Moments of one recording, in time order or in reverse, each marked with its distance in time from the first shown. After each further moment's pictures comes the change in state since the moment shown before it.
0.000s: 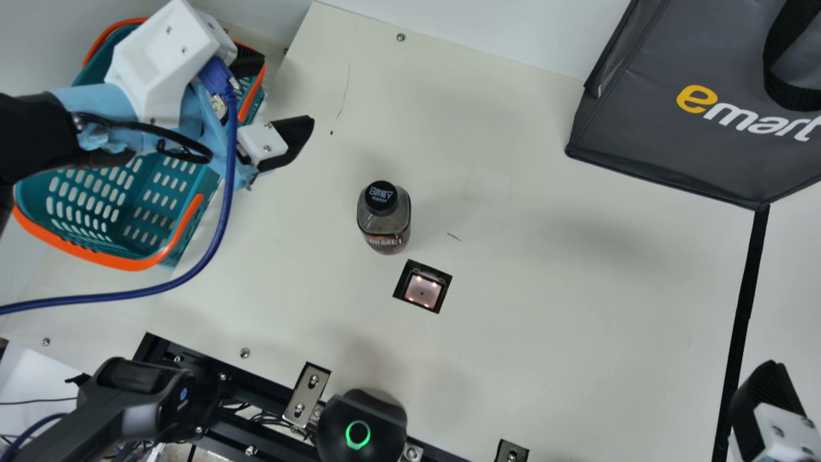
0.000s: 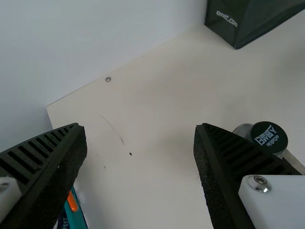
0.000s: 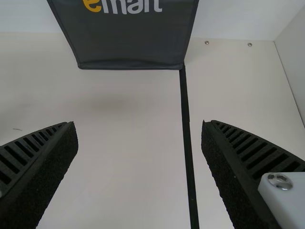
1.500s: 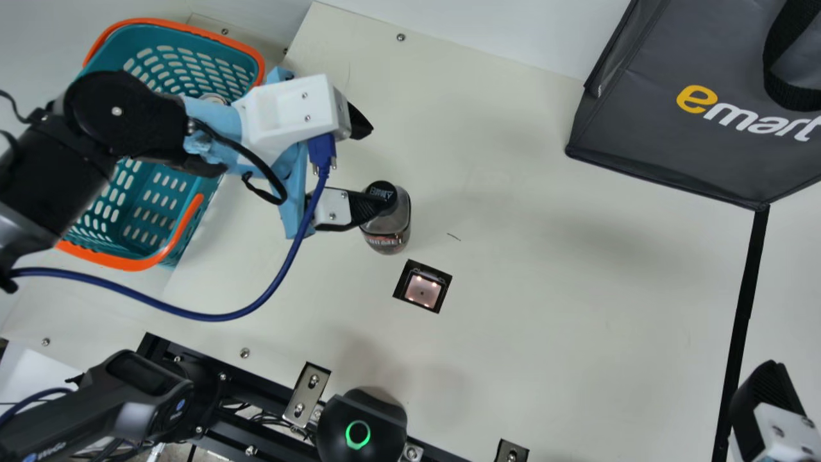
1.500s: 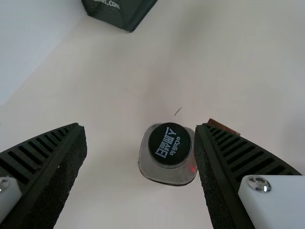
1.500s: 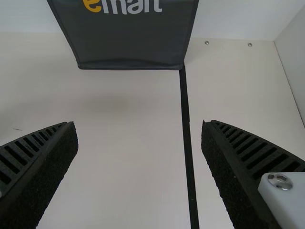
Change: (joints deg) left arm -15.2 10.1 -1.9 -3.7 6.5 12.5; right arm 0.0 0.0 0.0 0.0 0.0 0.0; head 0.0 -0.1
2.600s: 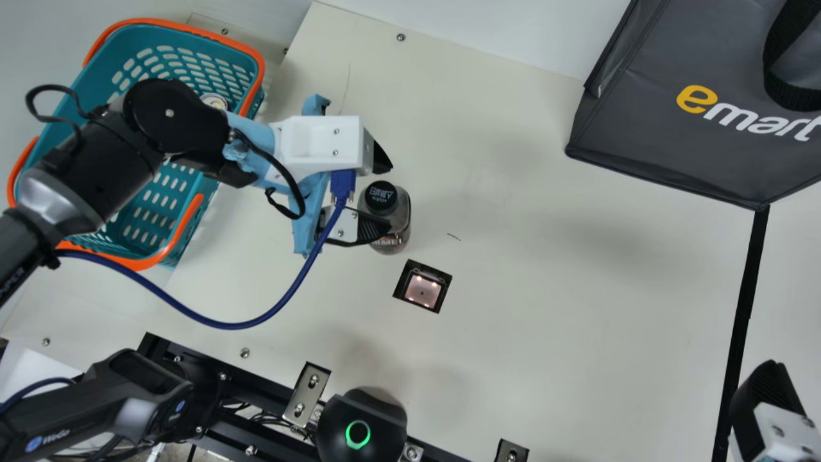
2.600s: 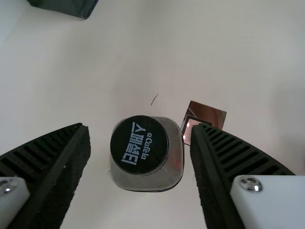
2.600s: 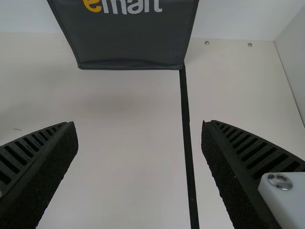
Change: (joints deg) left arm -2.2 6.0 2.7 -2.0 0.9 12.1; right arm 0.0 0.0 0.0 0.0 0.0 0.0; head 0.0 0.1
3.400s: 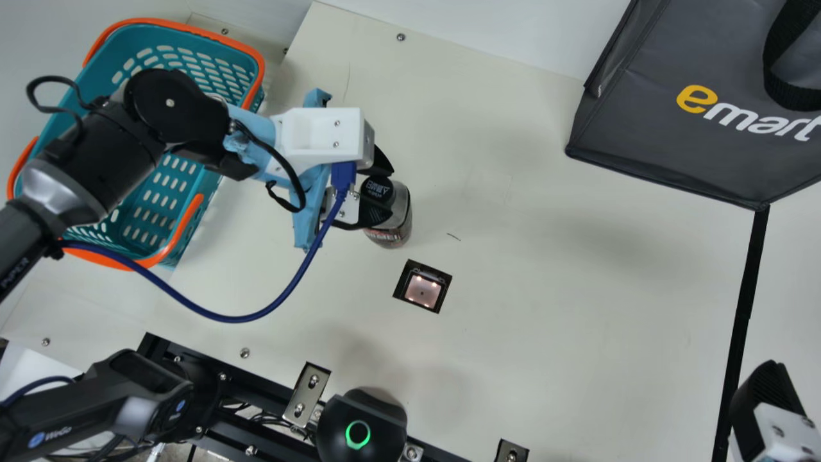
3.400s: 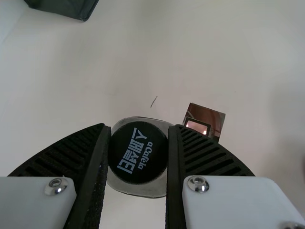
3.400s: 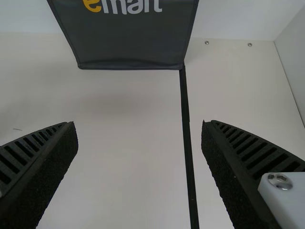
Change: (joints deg) left arm 0.5 1.1 -1.6 -0.5 1.6 0.4; right arm 0.0 0.0 0.0 0.0 0.0 0.0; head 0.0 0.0
